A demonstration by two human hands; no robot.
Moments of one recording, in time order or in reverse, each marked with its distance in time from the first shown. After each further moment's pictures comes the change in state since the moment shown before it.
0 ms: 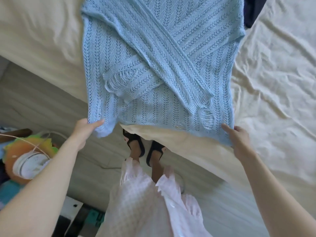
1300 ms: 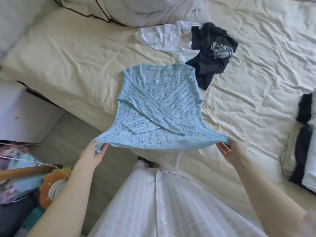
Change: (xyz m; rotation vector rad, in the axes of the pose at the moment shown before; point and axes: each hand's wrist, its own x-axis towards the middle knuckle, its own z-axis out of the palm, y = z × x) left_hand -0.221 0.109 -0.042 -1.019 0.195 -0.163; right_hand -0.099 -0.062 -0.128 0.944 -0.147 0.153
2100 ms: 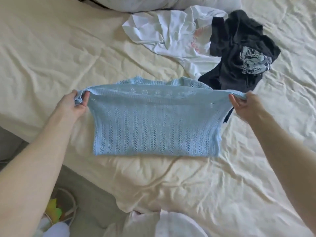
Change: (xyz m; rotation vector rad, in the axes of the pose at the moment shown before) left_hand 0.196 0.134 0.320 -0.105 -0.131 0.132; right_hand 0.216 -0.159 0.311 -0.042 -0.024 -0.091
